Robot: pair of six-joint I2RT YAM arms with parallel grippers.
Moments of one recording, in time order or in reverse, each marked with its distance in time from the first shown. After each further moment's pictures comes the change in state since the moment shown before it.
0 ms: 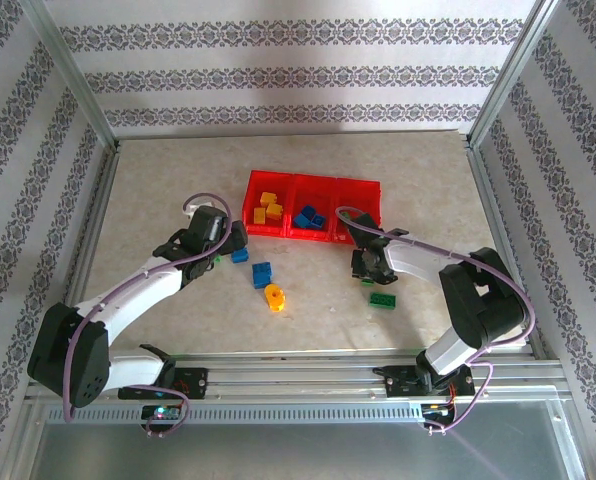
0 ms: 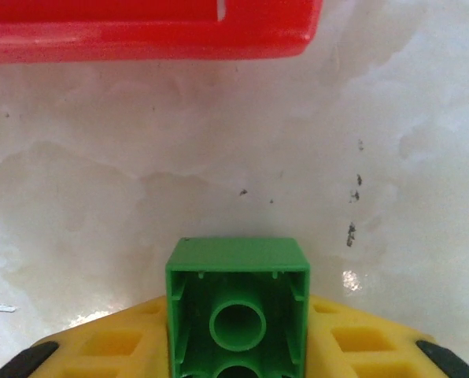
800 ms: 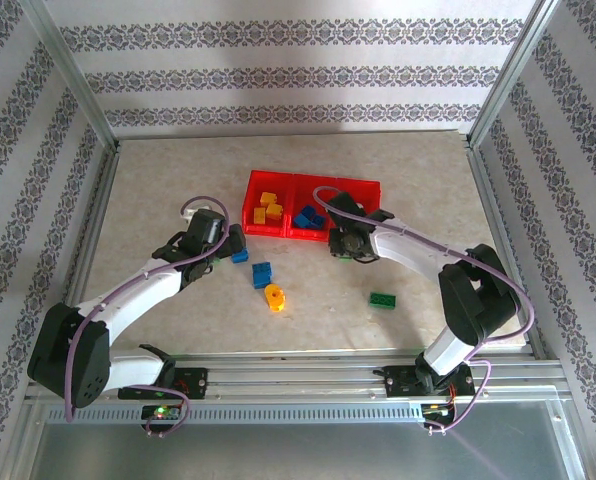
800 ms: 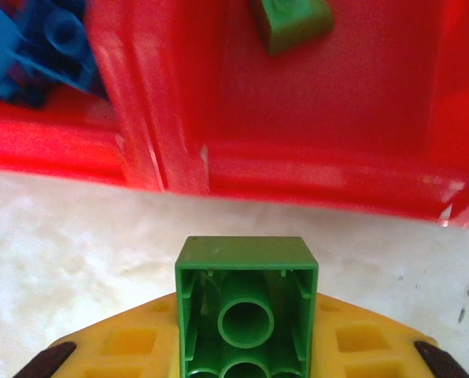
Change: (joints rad) left arm 0.014 -0.002 -0.028 0.000 0.021 -0.026; right arm 0.103 0.034 0.266 -0.057 0.022 -0.062
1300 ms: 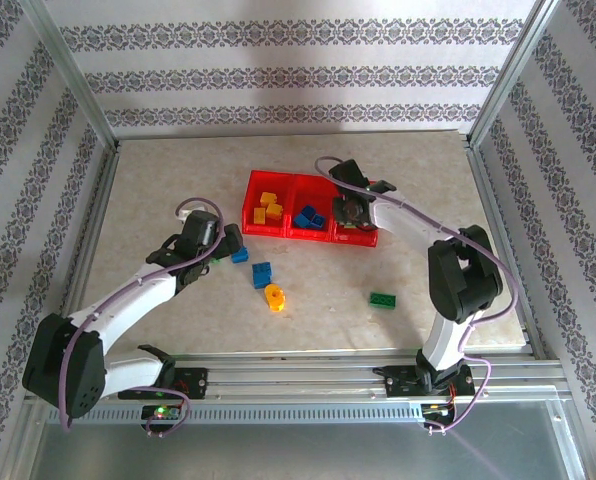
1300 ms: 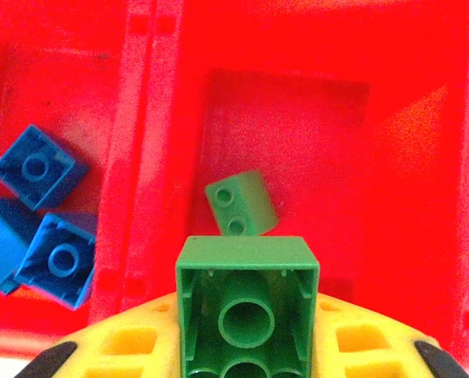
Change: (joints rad) left arm 0.014 -0.057 -0.024 0.000 0.010 0.000; right arm -0.117 0.167 0.246 -0.008 0.061 -0.142
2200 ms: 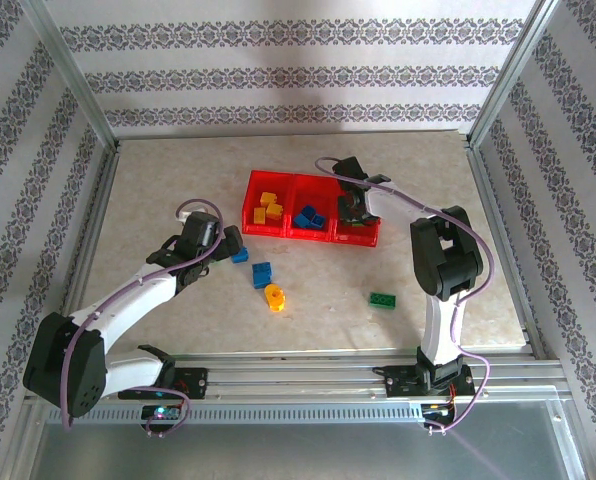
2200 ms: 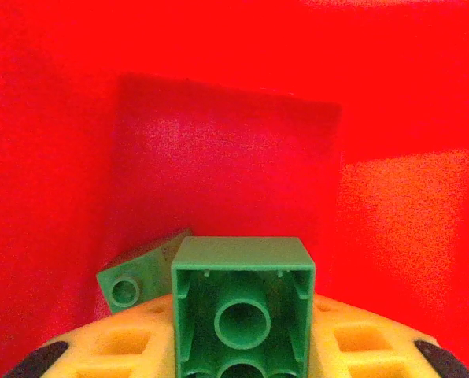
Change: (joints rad) left arm 0.006 0.006 -0.008 -0.001 0.020 -0.001; right arm -0.066 0.177 0.085 -0.001 0.037 -0.091
